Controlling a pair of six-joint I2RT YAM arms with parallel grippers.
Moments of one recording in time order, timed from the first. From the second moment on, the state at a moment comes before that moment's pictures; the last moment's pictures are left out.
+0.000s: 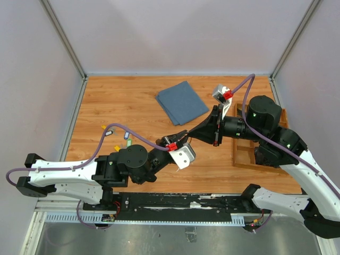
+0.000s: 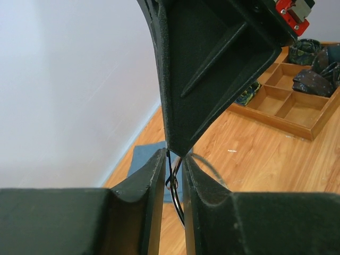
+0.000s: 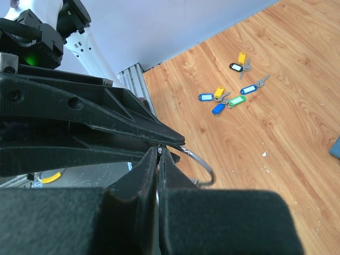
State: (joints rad) left arm -1.54 1.07 1.15 -0.05 -0.70 0.58; right arm 0.81 0.96 1.38 -0.58 -0.52 0.26
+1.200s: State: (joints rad) left arm -1.54 1.04 1.13 -0.07 -0.62 0.57; right arm 0.81 0.95 1.38 -0.59 -0.51 0.26
